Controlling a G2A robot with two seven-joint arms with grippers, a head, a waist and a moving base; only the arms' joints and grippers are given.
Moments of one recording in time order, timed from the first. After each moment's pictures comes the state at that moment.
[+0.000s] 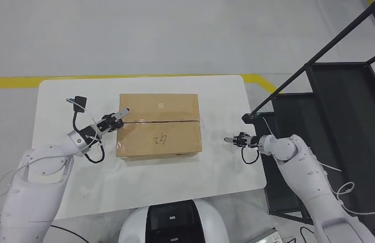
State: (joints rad) left arm 1.28 -1.04 -1.40 -1.62 -0.04 -0.13 -0.74; right arm -1.21 -1.03 1.31 -1.14 -0.48 -0.40 0.77
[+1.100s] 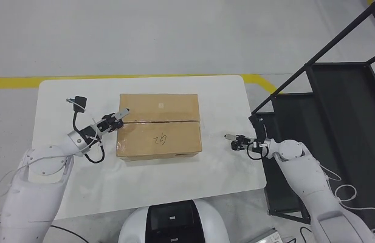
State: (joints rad) left arm 1.28 -1.04 -1.40 -1.62 -0.04 -0.13 -0.74; right arm -1.14 -1.05 1.28 -0.88 0.12 -0.49 0.99
